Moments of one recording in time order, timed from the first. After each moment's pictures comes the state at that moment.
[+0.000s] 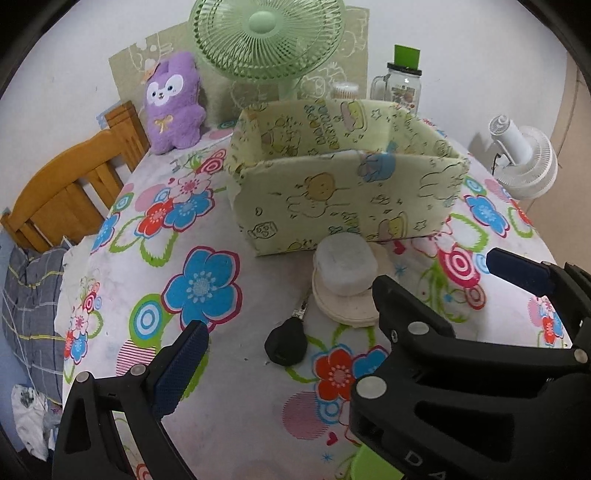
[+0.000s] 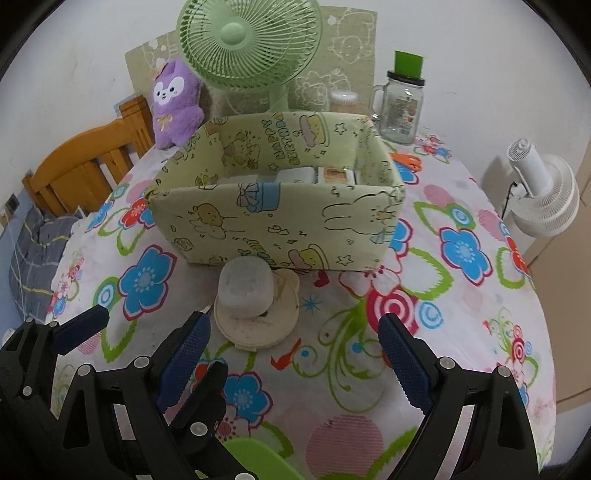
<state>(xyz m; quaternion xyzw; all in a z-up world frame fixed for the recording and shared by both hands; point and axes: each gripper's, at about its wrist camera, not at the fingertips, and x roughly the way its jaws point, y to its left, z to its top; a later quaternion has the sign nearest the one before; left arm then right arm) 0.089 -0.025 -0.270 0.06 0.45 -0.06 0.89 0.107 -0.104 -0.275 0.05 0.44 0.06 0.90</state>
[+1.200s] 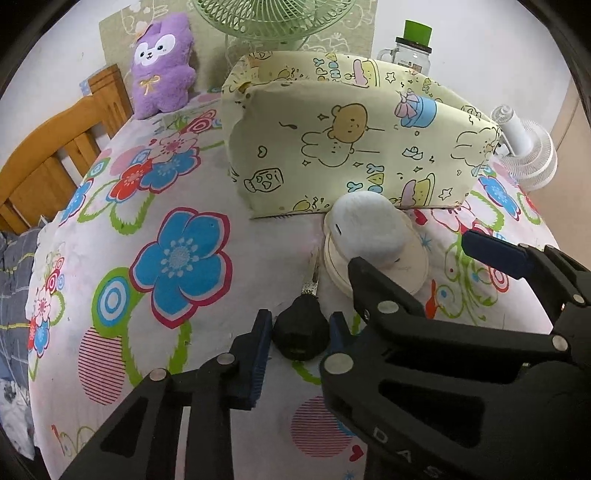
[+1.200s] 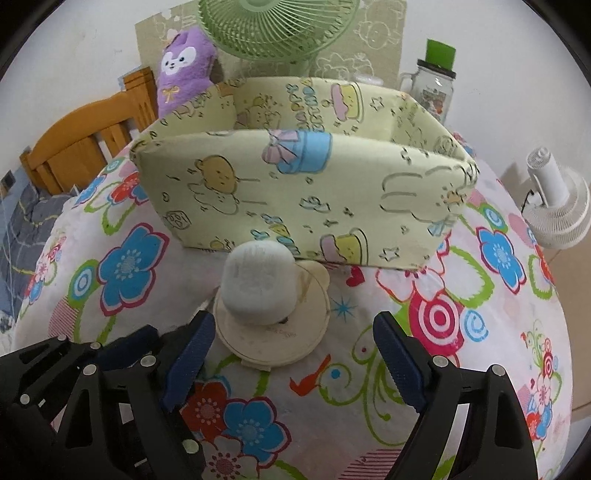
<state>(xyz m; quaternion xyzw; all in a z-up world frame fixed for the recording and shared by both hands) 0.105 -0.009 -0.310 0.04 0.49 -0.09 0.87 0.129 -0.075 -0.314 0.02 0.44 0.07 0.89</state>
